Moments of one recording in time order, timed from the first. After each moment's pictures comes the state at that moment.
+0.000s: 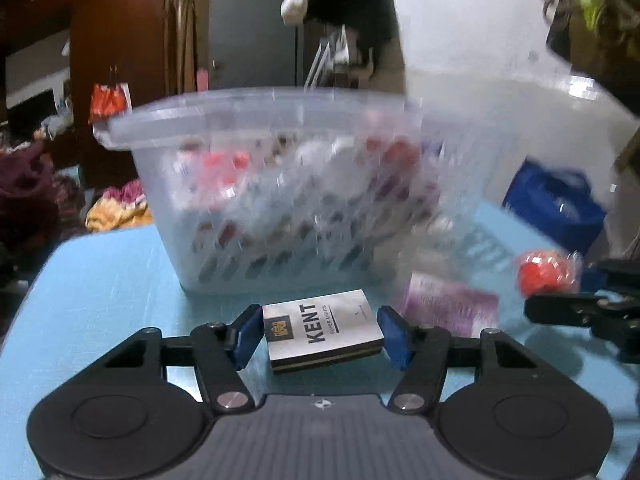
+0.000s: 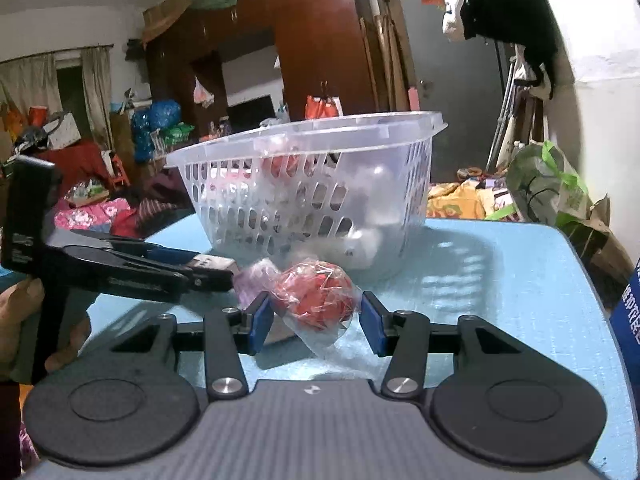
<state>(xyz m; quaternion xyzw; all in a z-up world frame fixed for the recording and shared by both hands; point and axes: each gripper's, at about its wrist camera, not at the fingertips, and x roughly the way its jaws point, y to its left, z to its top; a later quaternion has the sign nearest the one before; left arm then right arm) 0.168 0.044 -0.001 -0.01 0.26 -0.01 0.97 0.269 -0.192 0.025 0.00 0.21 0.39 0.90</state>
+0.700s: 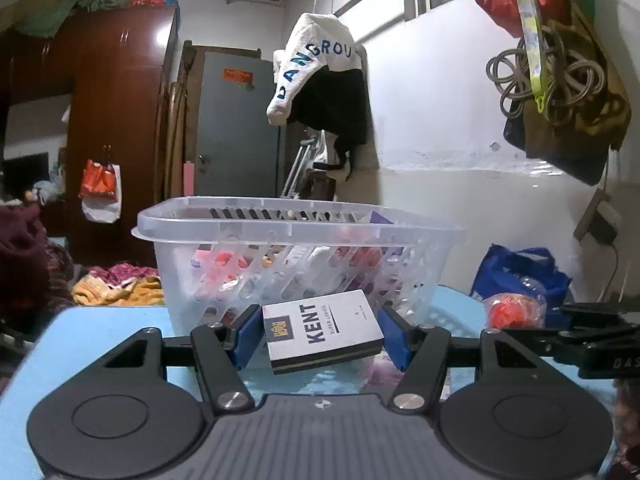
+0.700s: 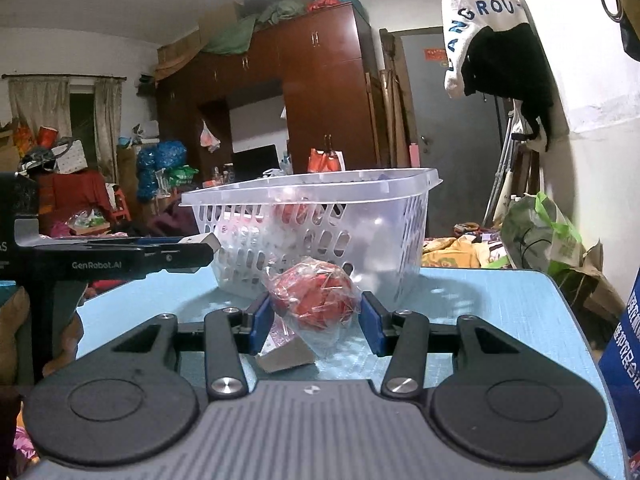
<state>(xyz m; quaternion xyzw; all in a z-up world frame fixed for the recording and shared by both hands) 0.127 0.049 0.016 -0.03 0.12 -0.05 0.99 0.252 -0.202 0.029 0.01 0.12 0.40 0.91</state>
